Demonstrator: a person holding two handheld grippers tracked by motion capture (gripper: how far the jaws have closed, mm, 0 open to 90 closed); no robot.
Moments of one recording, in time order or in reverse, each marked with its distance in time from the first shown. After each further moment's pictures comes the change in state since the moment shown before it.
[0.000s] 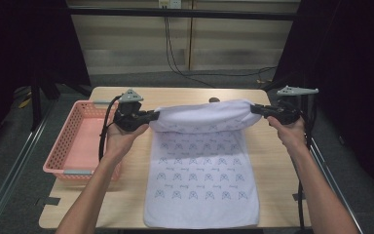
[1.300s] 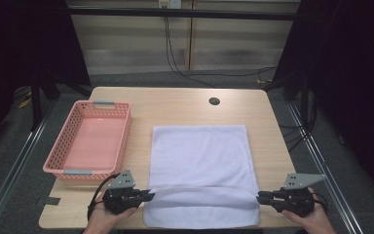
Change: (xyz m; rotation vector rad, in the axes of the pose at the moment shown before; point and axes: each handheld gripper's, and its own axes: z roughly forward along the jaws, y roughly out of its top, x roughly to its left) left arm -0.076 -0.172 -0.043 0.201 -0.265 0.030; right arm 0.095 -0.173 -0.088 0.269 0.255 -0.116
